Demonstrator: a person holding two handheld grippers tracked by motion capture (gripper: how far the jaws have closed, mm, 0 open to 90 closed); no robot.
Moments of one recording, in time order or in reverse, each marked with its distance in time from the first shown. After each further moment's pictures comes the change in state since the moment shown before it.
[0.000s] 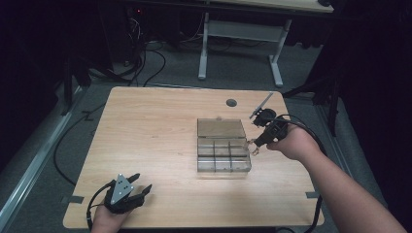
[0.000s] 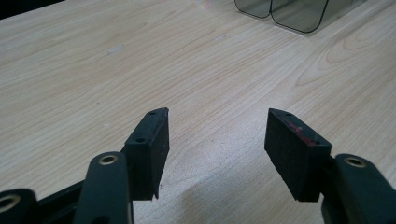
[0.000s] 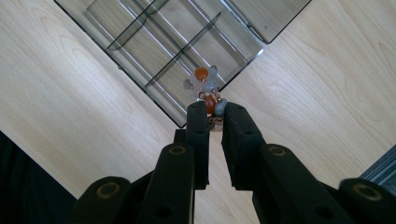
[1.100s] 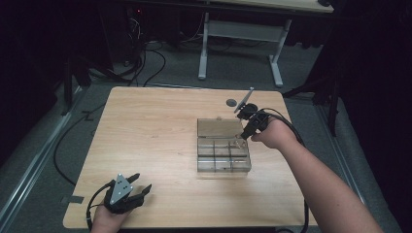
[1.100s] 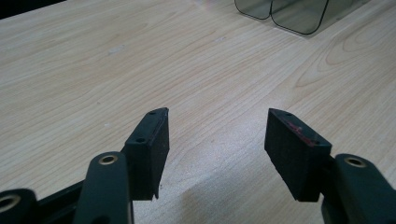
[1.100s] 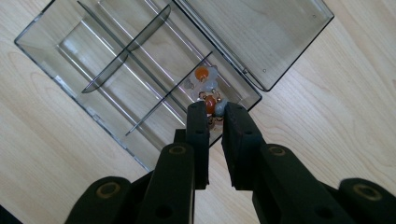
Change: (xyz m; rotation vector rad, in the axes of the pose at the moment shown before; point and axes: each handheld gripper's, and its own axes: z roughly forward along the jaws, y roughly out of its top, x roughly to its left) left arm 0.001 0.000 -0.001 -0.001 -0.001 -0.004; right arm -0.012 0.047 0.044 0.028 0.009 -0.005
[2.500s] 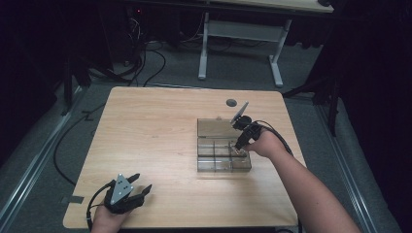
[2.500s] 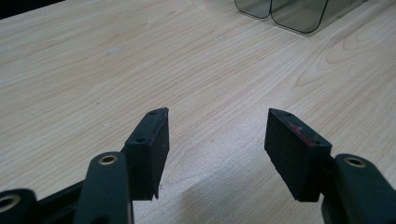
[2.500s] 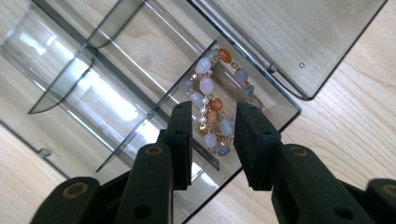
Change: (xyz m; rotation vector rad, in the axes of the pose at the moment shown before) left arm -0.001 0.000 0.000 0.004 0.001 0.006; right arm -0.002 -0.004 0.066 0.046 0.044 0.139
